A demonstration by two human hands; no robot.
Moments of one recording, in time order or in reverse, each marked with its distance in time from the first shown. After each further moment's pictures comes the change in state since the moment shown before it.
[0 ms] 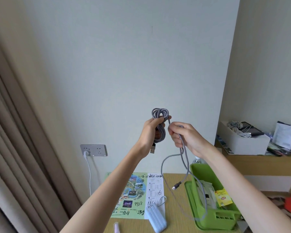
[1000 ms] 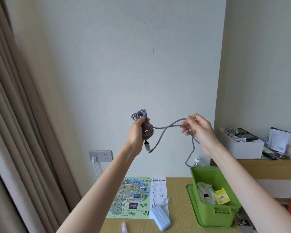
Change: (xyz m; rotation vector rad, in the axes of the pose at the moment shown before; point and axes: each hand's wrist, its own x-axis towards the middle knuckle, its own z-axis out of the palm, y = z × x) left_hand -0.039 0.040 -0.033 -0.433 0.237 -0.122; right_hand -0.062 -0.053 0.011 0.021 0.362 -0.262
